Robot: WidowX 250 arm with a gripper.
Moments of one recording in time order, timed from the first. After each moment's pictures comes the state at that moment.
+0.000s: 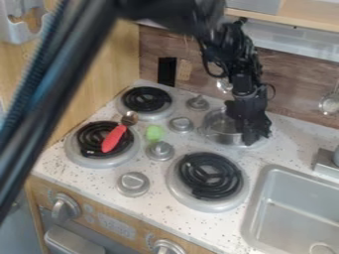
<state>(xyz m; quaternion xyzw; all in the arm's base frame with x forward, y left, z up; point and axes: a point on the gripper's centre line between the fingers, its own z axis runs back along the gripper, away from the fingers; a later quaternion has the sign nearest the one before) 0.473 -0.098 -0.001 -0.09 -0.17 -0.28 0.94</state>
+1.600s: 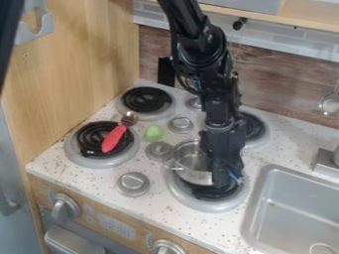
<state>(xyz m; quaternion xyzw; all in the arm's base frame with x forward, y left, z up) 0.353 -0.092 -0.028 -0.08 -0.06 -0.35 0.93</state>
